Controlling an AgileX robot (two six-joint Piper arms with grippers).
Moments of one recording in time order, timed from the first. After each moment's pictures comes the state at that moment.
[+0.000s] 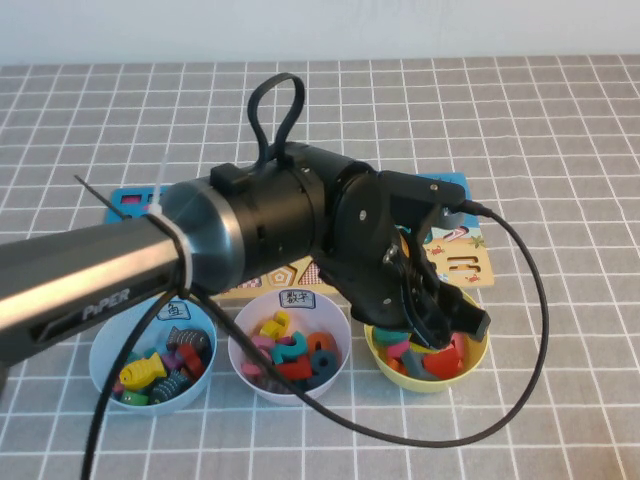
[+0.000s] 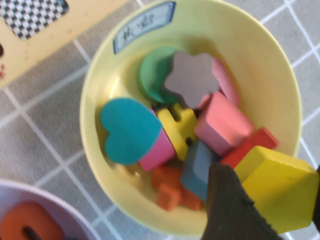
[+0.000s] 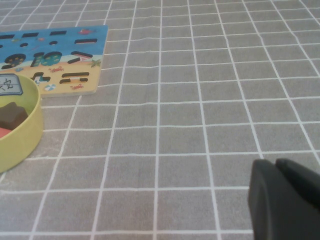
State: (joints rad) right arm 0.04 -0.01 0.03 0.12 0.38 0.00; left arm -0.86 1.84 -1.42 -0.21 0.77 -0.14
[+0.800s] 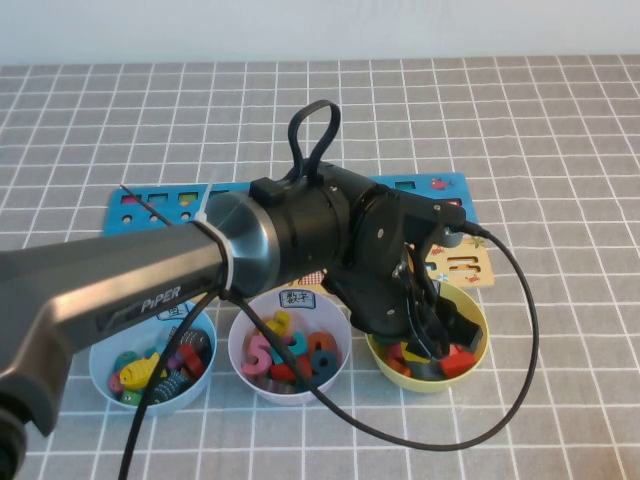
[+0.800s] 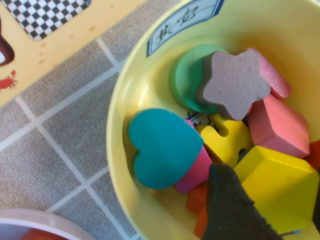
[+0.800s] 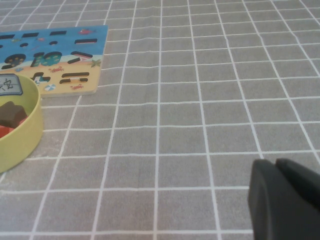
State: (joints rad) right arm 0.04 -0.01 0.03 0.12 0.38 0.00; left arm -0.86 1.94 -1.45 -0.15 0.76 -0.15
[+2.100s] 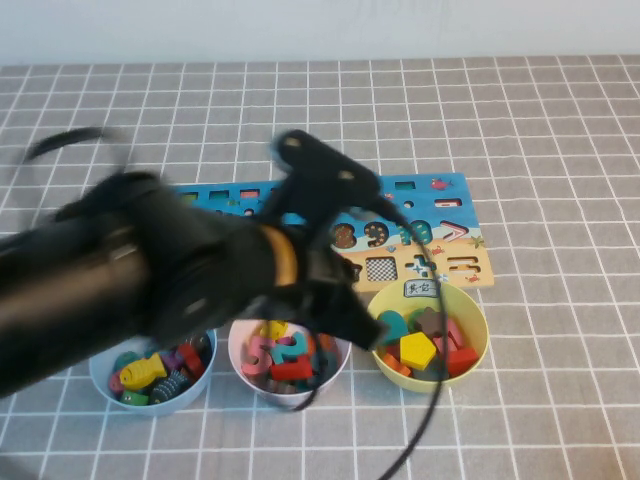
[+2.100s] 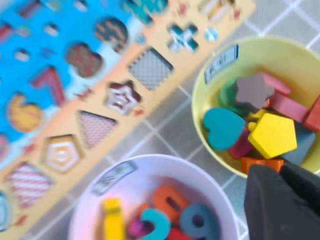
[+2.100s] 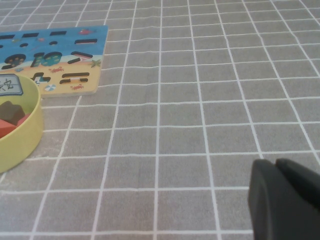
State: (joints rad) right arm 0.04 -0.01 0.03 0.12 0.38 0.00; left arm -0.86 1.47 -1.08 0.16 0.54 -0.19
